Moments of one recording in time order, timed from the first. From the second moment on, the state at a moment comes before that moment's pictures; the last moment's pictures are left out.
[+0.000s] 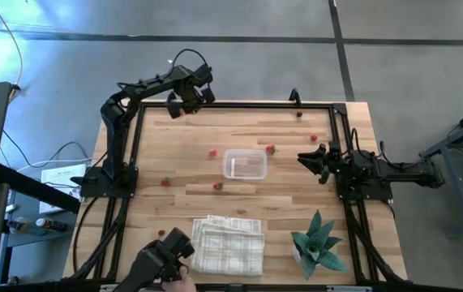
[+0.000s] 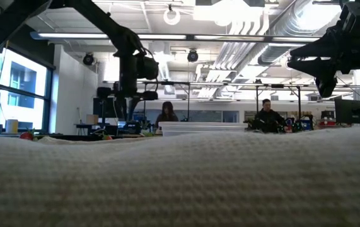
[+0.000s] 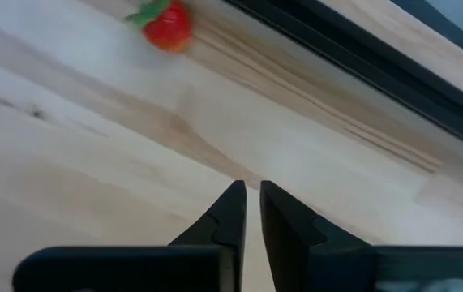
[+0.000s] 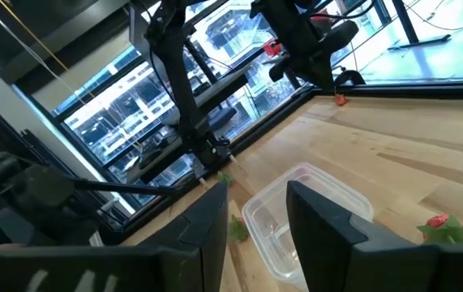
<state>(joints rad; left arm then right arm) 0.92 2.02 1.64 -1.12 -0.06 -1.26 -0.01 0.03 0.01 0.04 0.23 0.60</state>
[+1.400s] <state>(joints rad) 1.04 1.93 1.31 -0.85 0.01 -1.40 -0.01 0.03 0.01 0.04 0.24 0.58</state>
